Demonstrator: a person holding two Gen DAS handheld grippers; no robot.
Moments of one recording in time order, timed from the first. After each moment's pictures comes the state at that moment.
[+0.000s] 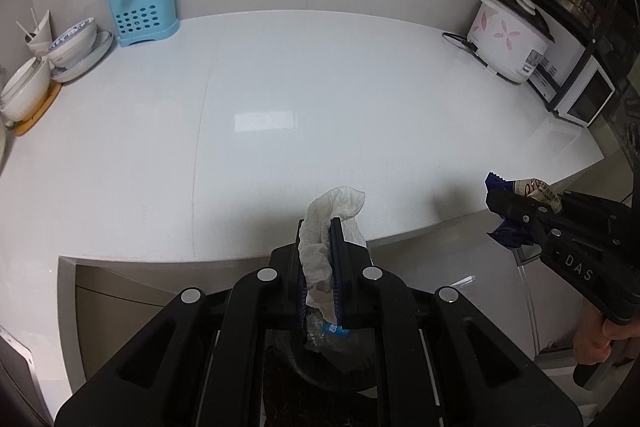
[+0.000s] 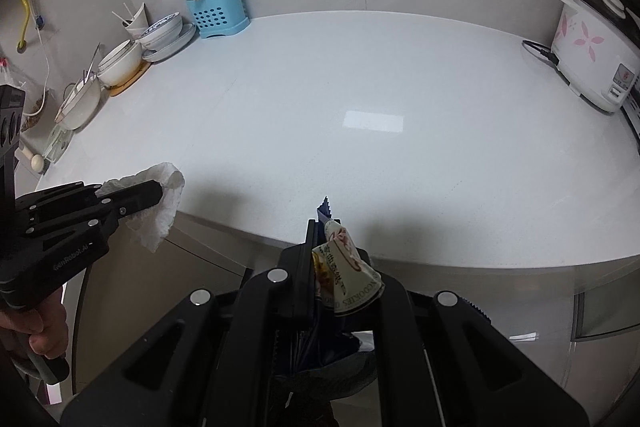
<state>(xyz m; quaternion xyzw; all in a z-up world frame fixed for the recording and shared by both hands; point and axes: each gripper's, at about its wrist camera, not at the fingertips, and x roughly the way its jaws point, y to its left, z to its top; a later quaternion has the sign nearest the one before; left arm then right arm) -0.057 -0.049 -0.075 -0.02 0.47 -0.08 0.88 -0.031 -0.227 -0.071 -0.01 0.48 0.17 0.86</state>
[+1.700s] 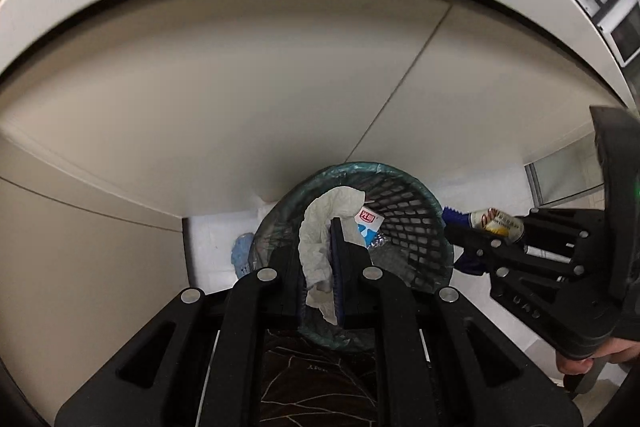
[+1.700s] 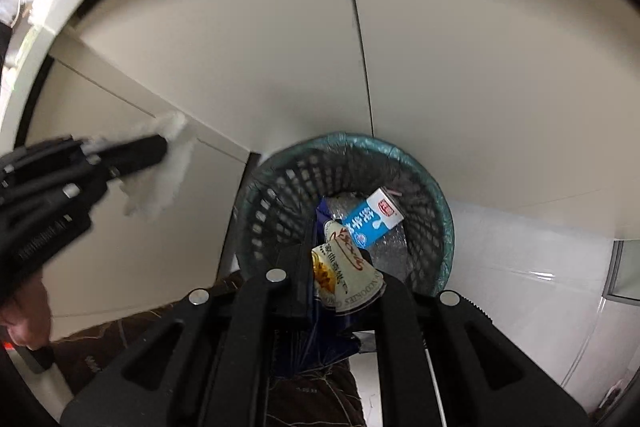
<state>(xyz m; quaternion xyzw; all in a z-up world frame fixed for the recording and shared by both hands) -0.089 -0.063 -0.298 -0.02 0.59 -0.07 0.80 -0.080 -0.207 -0.328 -0.03 0.63 0.21 0.74</state>
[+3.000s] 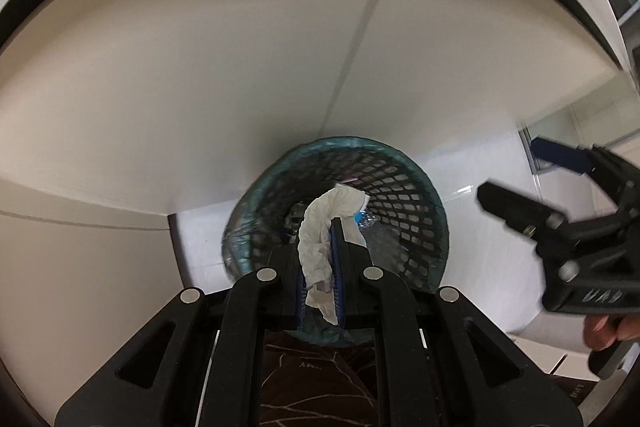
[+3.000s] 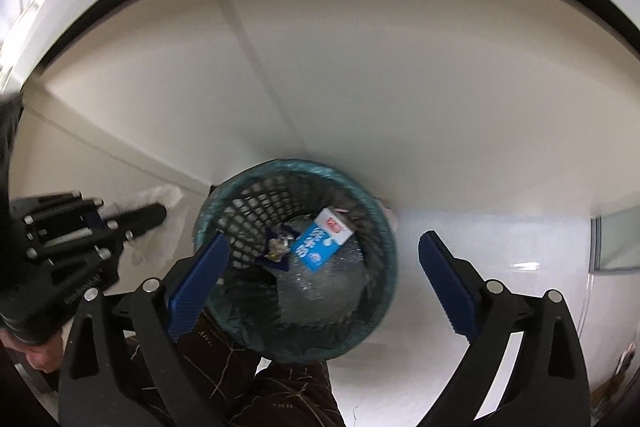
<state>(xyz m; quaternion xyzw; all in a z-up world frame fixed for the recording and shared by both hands) -0.075 -0.111 -0.338 0.02 0.62 -0.12 0.78 -0.081 -0.258 -0.311 0.00 0.60 0.11 0.79</state>
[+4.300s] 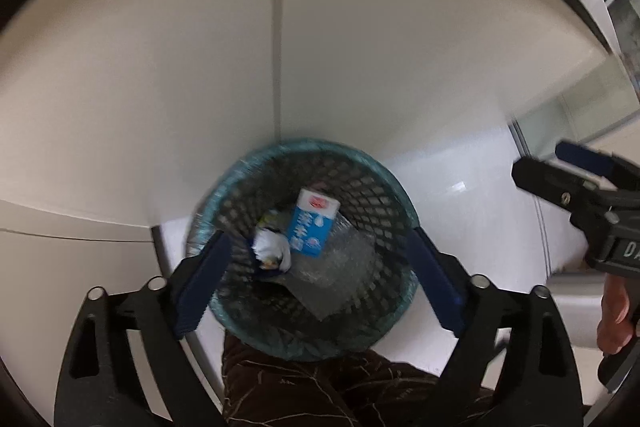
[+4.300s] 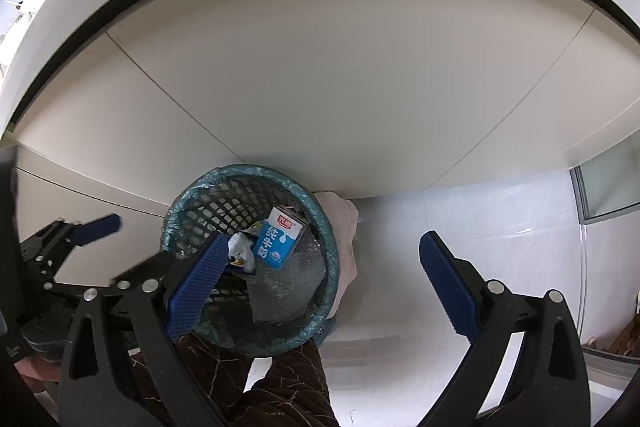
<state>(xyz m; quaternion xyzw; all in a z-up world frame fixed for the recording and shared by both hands) -0.083 -0.144 -0.339 0.02 0.59 -0.12 0.79 -0.093 -0.321 -0.307 0.05 0.60 0.04 0.80</state>
